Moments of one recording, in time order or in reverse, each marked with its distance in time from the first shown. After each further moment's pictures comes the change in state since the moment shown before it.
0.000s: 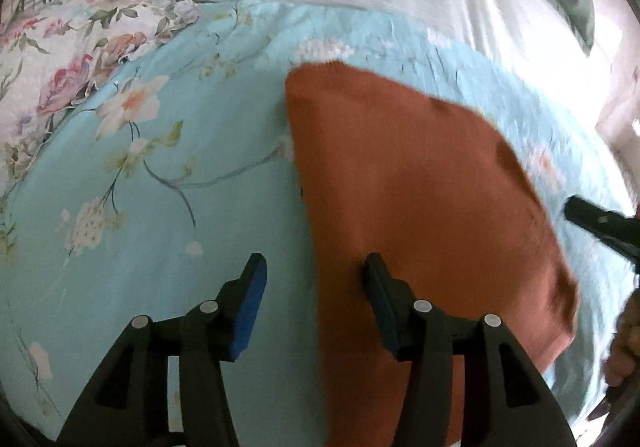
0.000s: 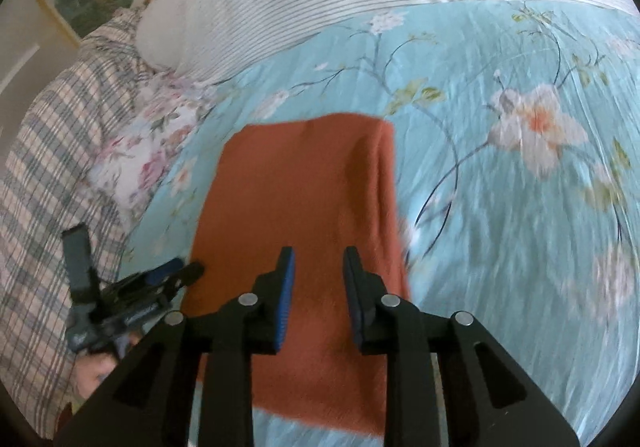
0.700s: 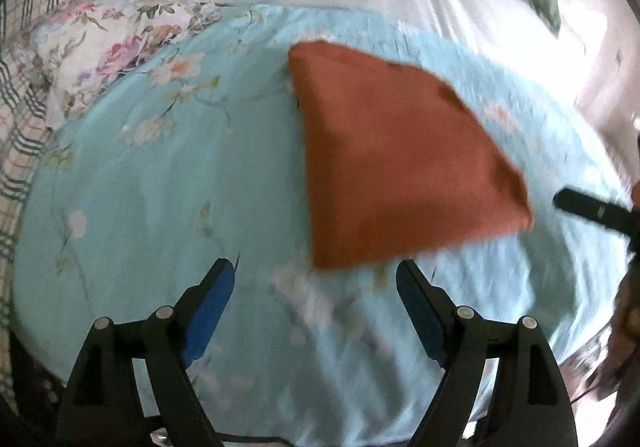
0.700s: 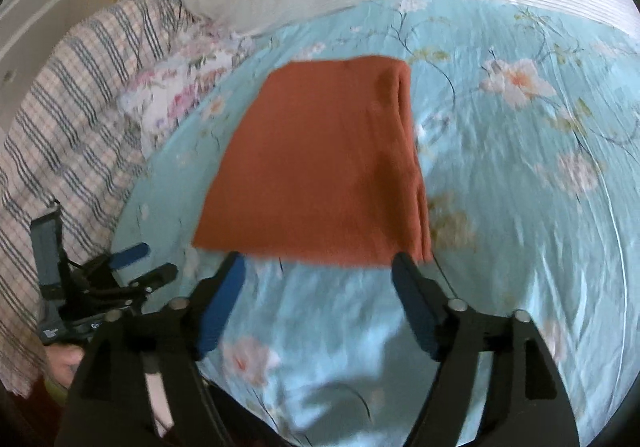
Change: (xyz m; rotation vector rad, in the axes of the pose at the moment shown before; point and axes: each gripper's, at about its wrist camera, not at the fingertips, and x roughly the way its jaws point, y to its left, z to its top) left arm -0.099 -0.017 -0.121 0.026 -0.031 0.038; right arm -0.057 0.021 -0.098 -0.149 0.062 -0.032
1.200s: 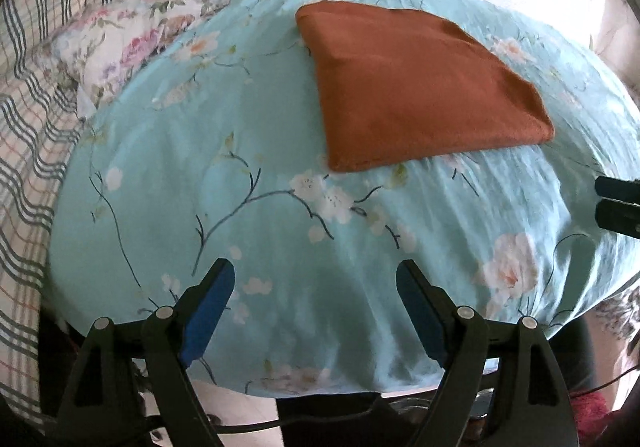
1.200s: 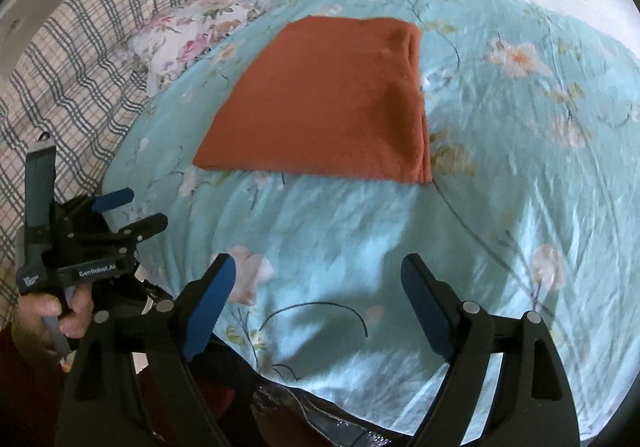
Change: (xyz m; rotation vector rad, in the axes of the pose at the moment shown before) left arm -0.011 -0.017 -0.049 0.090 0.059 0.139; right arm -0.017 0.013 -0.042 -0.119 0.073 -0.033
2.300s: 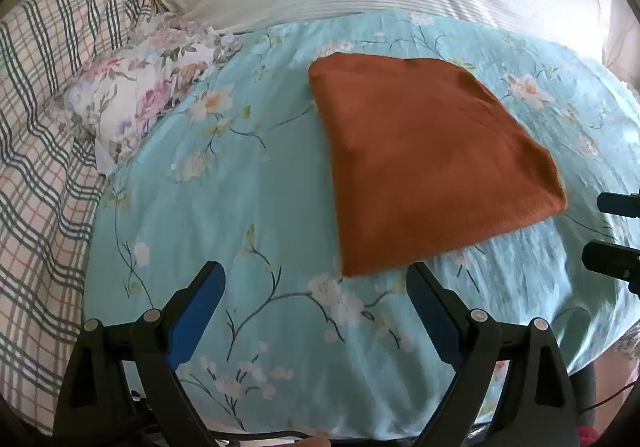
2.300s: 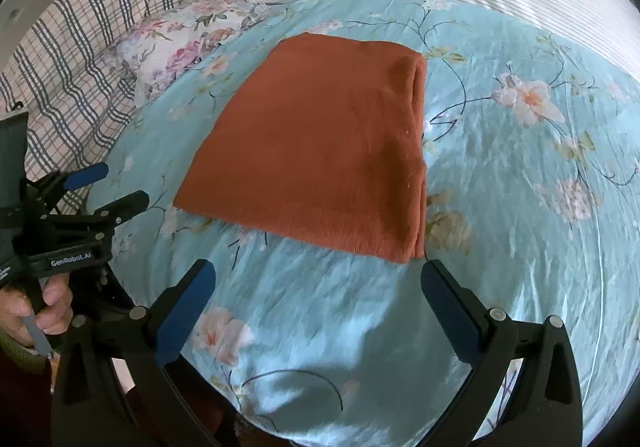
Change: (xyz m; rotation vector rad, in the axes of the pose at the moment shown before) left arm -0.013 -0.006 0.065 0.011 -0.072 0.090; right arm 0.025 -0.008 0.050 -0.033 0.006 -0.036
